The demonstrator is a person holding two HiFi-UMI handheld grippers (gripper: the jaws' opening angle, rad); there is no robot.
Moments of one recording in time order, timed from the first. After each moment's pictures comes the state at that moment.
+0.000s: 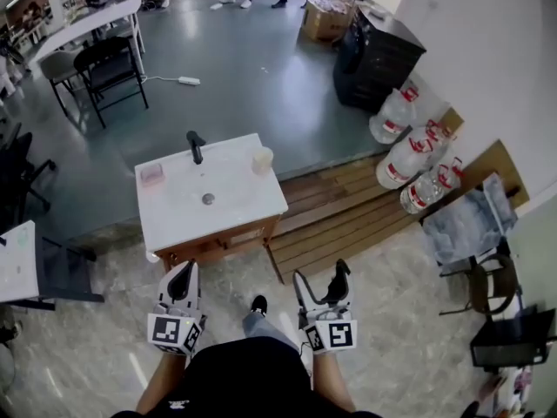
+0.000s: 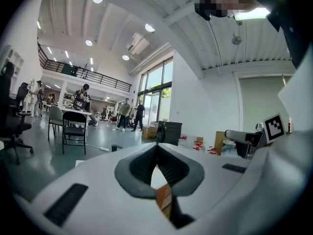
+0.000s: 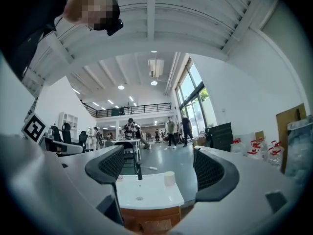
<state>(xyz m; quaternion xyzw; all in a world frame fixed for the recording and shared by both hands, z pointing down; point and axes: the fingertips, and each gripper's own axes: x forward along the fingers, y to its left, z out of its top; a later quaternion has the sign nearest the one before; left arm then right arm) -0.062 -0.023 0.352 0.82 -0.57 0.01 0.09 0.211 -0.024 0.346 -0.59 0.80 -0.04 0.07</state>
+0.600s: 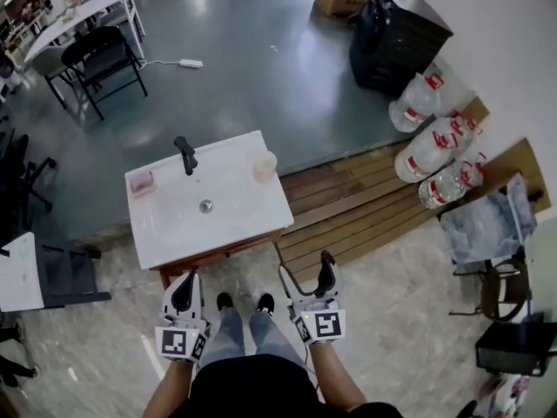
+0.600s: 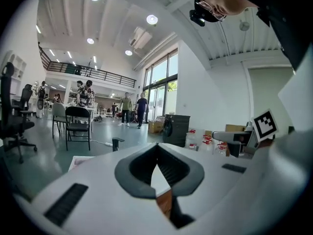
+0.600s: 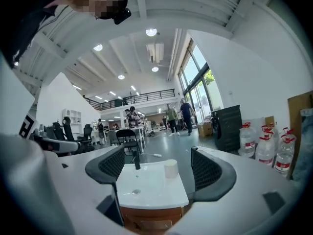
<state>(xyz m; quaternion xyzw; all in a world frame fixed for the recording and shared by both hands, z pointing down) -0.052 -0.111 0.417 0.79 -0.60 0.03 0.10 0.188 -0.159 0.430 -0.56 0.82 -0.10 0.01</state>
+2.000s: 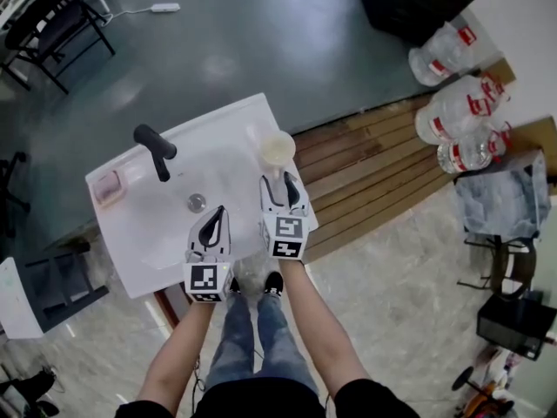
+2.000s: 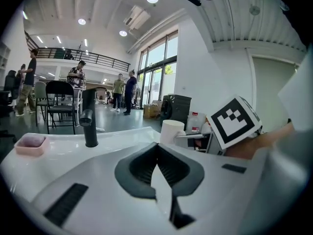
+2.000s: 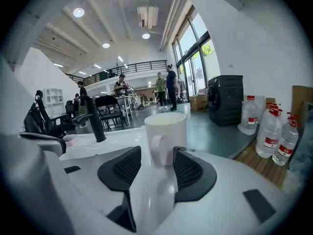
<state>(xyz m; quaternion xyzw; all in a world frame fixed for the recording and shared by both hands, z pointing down) -0.021 -0.352 0.637 0.81 -0.56 0.10 0.15 0.103 -0.432 0.678 -0.60 0.77 -0.19 -0.13</state>
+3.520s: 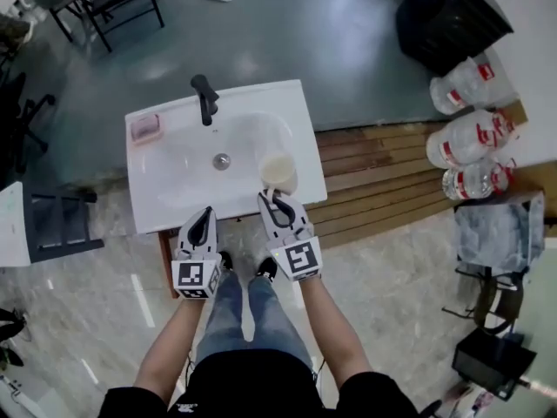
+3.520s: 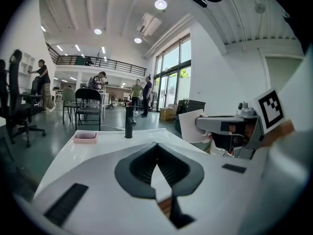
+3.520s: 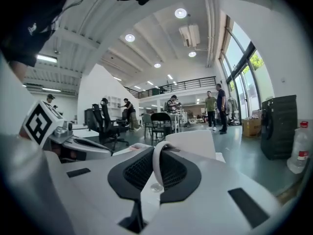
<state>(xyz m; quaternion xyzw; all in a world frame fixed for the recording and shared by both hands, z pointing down) -0.086 -0.209 0.593 0.75 -0.64 0.08 0.15 0.024 -0.266 0.558 -0.34 0.94 -0.03 -0.06</state>
